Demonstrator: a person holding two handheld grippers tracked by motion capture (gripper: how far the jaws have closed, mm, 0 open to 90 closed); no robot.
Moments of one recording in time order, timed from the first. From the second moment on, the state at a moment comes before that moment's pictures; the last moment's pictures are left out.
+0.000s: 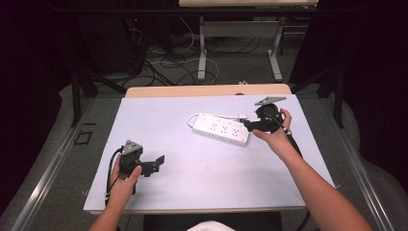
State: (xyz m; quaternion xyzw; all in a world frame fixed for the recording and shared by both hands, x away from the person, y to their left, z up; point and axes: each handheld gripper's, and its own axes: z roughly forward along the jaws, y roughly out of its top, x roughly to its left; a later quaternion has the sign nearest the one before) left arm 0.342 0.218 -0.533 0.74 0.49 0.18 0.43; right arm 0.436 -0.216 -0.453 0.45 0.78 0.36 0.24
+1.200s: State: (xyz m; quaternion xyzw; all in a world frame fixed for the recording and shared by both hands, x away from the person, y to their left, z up) left arm 0.343 0.219 -0.533 0.74 0.49 0.18 0.43; right arm 0.475 -0.204 -0.482 0.49 0.76 0.36 0.22
